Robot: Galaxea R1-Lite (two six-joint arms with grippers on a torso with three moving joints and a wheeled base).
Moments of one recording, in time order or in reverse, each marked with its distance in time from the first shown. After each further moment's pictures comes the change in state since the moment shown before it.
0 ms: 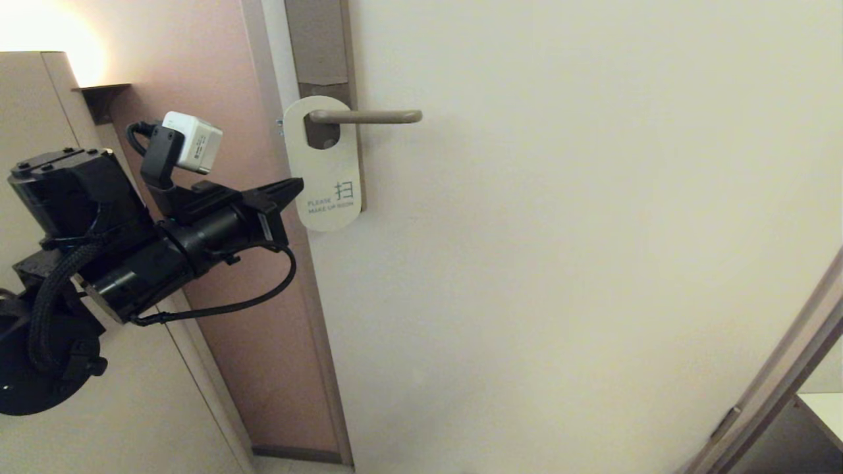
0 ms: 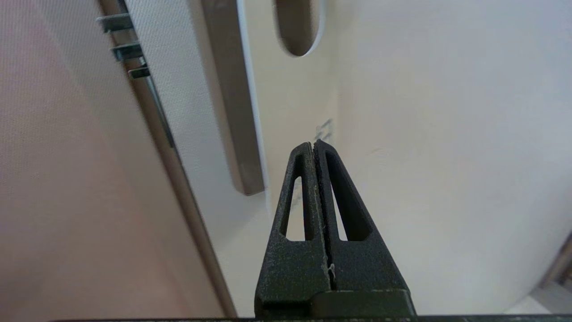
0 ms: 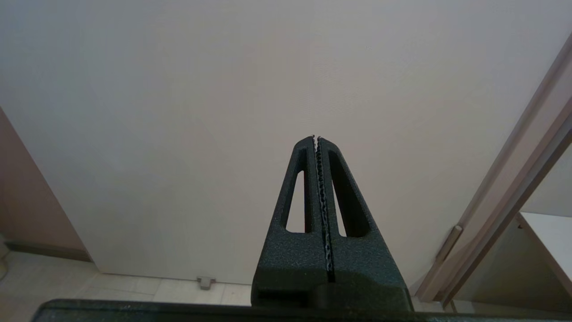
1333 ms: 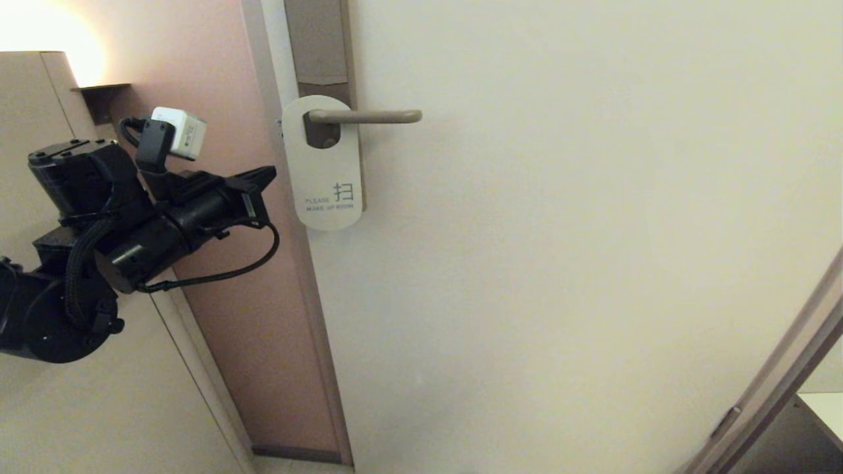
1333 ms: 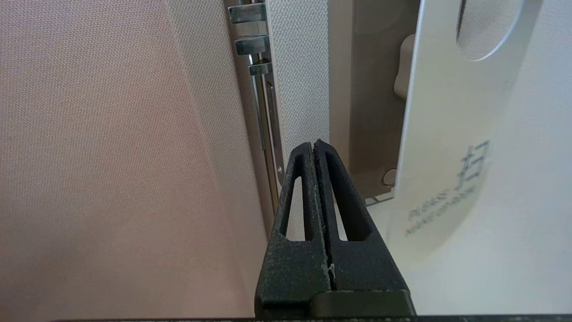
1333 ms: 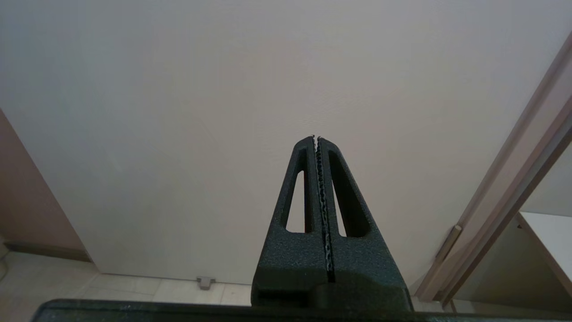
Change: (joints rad) left arm 0.130 0.104 -0.105 -0.009 -0.004 -0.009; right arm 0.000 0.000 0.000 0.000 0.000 0.000
